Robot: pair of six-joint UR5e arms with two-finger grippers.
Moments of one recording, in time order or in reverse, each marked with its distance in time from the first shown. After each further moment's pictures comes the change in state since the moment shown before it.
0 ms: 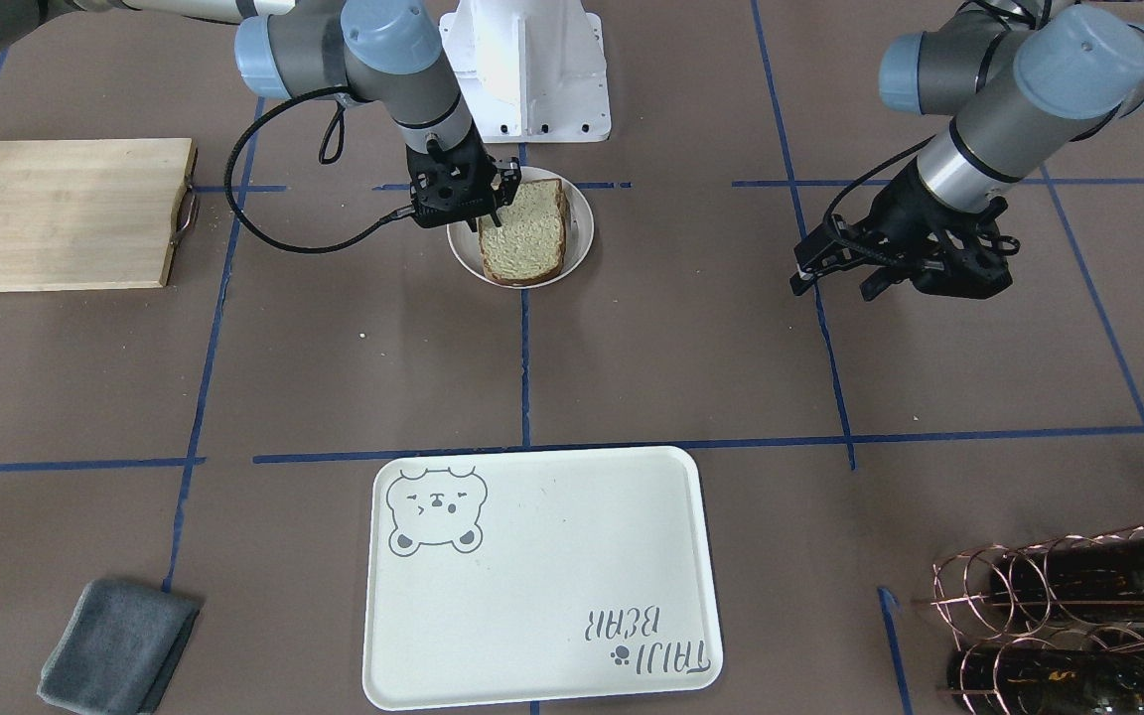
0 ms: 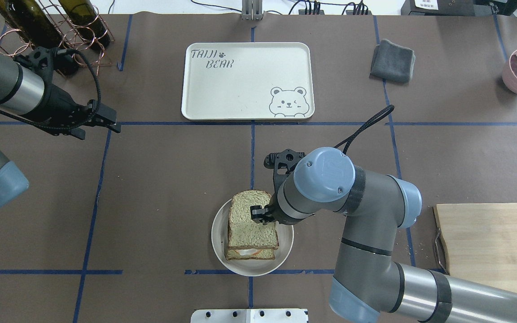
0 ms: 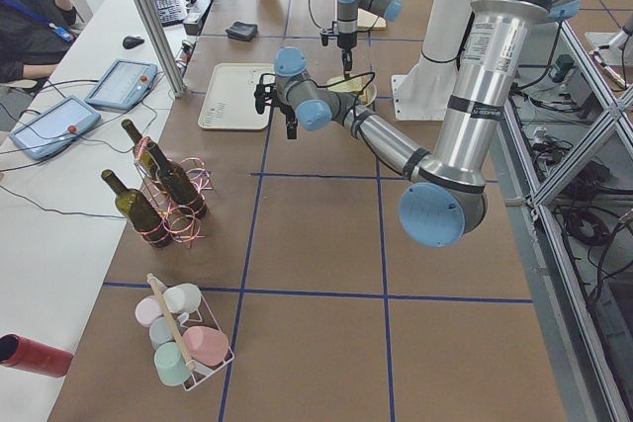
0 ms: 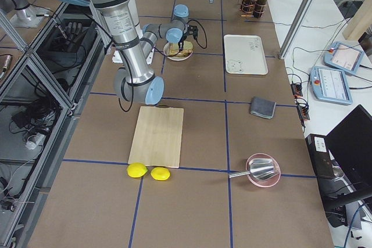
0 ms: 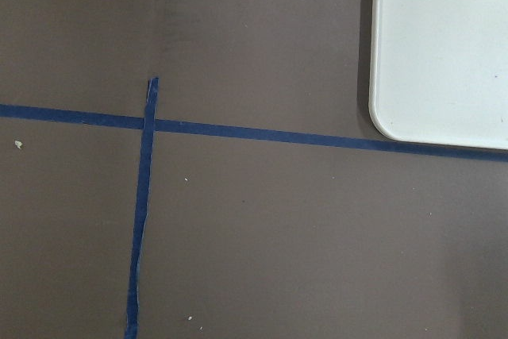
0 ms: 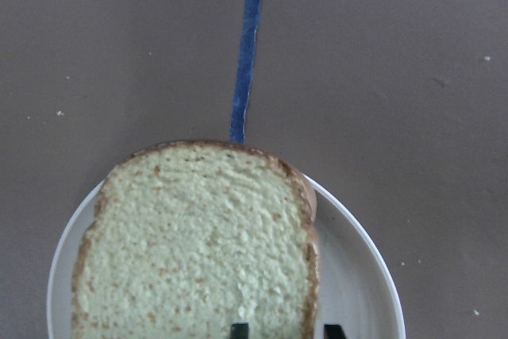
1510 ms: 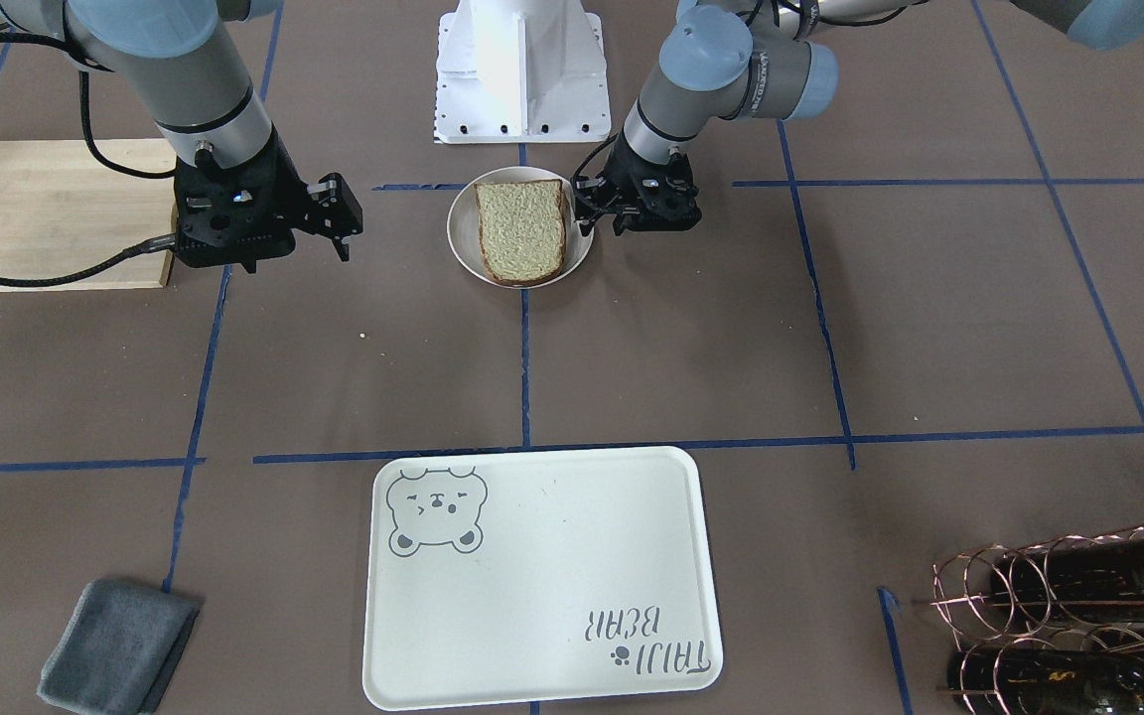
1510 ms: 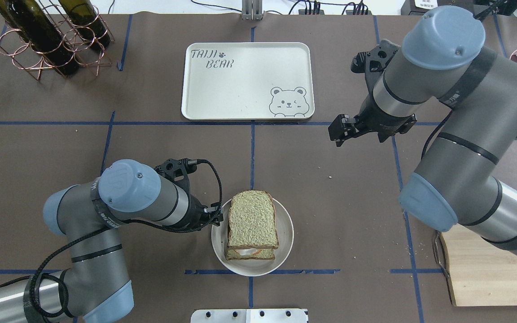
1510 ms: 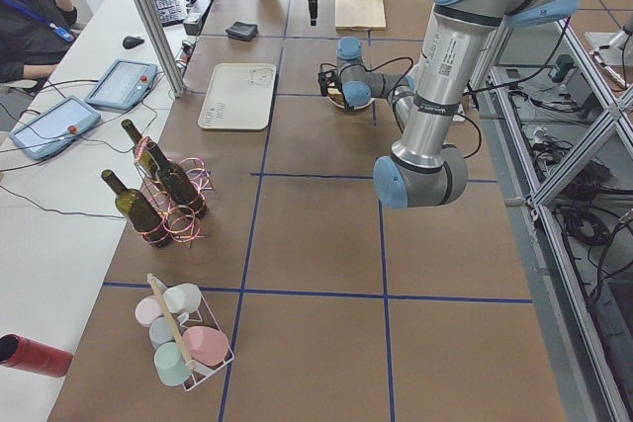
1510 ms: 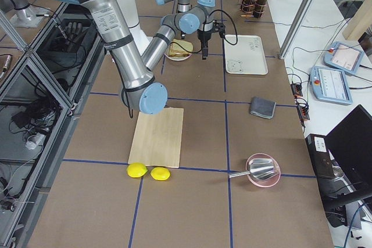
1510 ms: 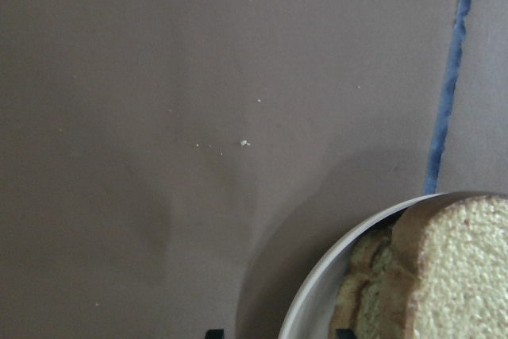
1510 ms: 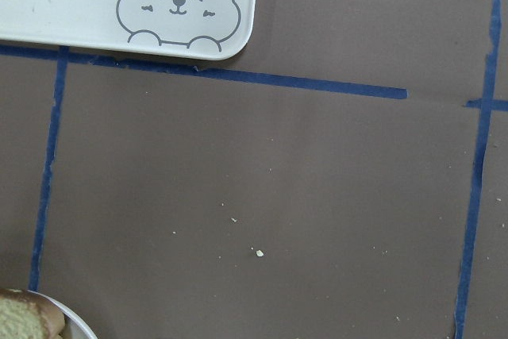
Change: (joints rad) left arm 0.499 -0.192 0.078 0.005 0.324 -0.424; right arm 0.371 -0.056 0.190 -0.410 0.151 -0.364
